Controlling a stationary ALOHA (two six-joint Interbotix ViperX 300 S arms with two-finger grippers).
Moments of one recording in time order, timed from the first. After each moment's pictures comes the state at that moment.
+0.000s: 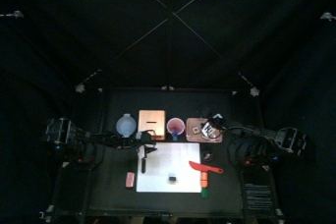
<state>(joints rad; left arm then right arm) 0.05 -0.07 0.92 -0.18 -0.27 0.00 -0.56 -0.29 0.94 -0.12 0.42 0.36</state>
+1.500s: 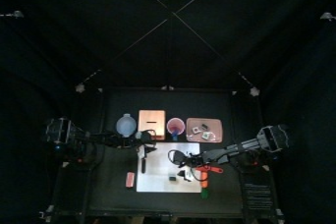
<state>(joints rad) 0.06 -0.07 0.92 -0.19 -0.25 0.00 0.21 -0.06 0.62 0.11 0.35 0.37</state>
